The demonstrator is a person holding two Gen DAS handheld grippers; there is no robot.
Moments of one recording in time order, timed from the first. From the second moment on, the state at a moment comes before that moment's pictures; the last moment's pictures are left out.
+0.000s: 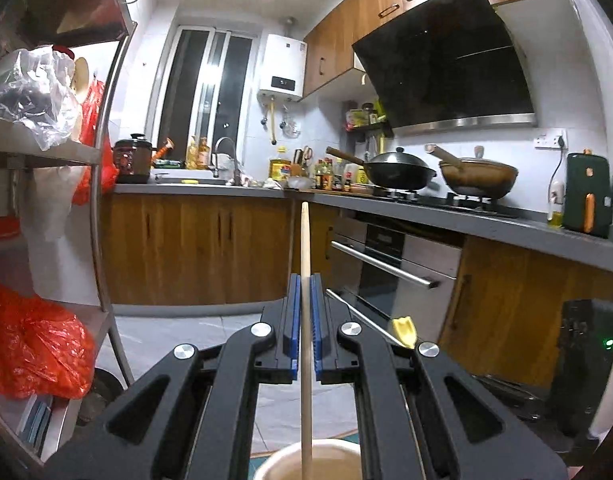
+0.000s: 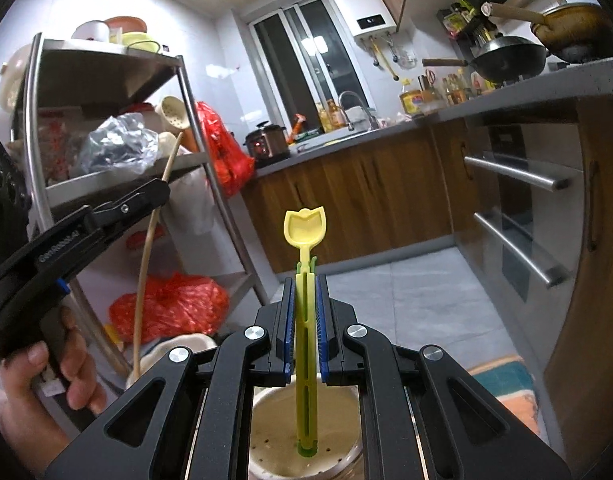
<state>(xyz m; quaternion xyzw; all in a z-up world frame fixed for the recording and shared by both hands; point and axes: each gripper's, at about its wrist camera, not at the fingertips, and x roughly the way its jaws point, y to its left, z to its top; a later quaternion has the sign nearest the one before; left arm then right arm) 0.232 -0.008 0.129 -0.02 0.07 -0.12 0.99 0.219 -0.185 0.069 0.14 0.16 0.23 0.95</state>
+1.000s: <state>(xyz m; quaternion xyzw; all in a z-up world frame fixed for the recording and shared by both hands) 0.173 0.006 0.101 0.02 0.15 -0.10 0.98 0.166 -0.204 0.084 0.10 0.18 0.22 0.95</state>
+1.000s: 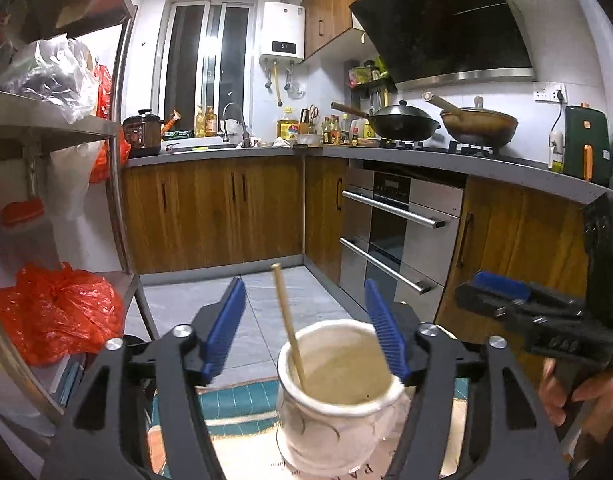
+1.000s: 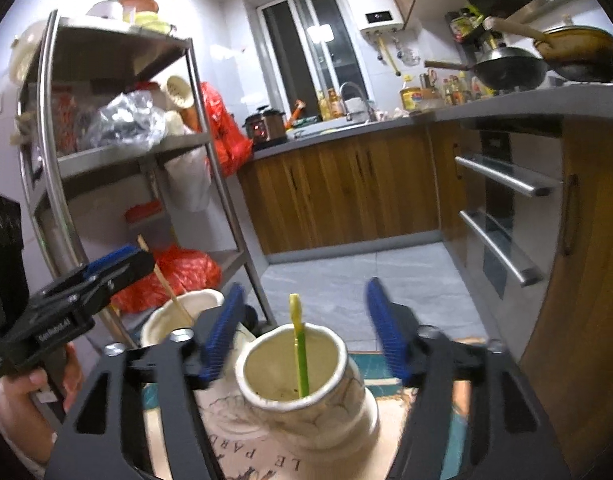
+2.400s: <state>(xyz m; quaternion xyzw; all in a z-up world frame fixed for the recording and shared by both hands) 0.043 -0.005 -0.034 0.06 0.37 -0.08 0.92 0.031 -0.208 -0.007 -0.08 0.33 0.19 0.92</state>
